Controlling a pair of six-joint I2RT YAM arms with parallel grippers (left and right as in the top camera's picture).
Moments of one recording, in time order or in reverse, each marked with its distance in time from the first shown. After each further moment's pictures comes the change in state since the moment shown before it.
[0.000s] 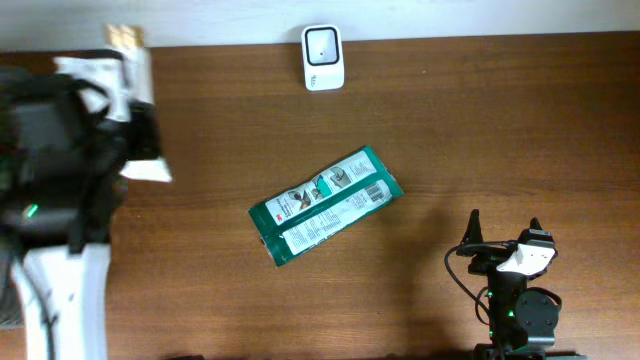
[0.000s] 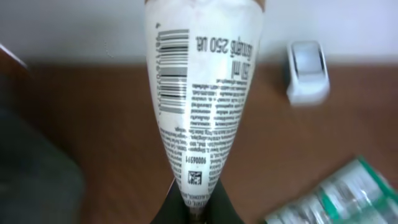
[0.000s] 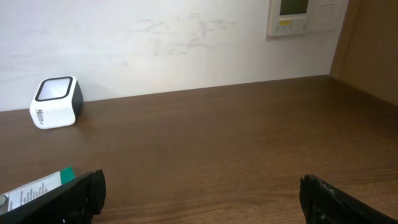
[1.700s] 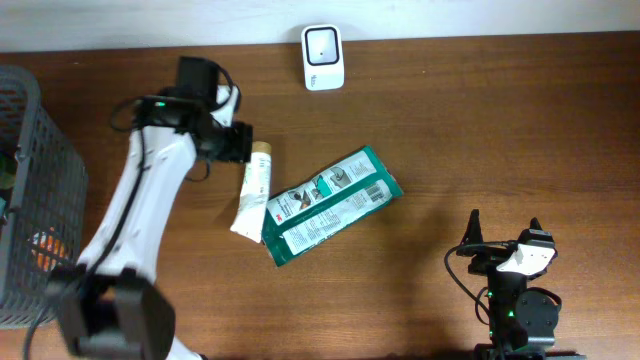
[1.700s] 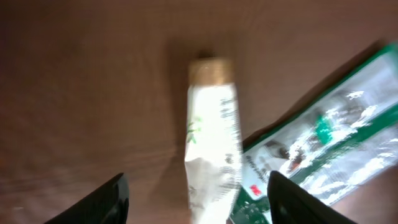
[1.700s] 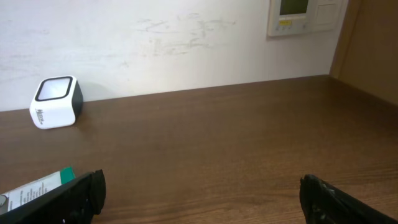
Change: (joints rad) left arm -0.197 0.454 0.037 -0.106 0.011 -0.064; right arm 0.000 0.000 0.000 0.000 0.000 0.000
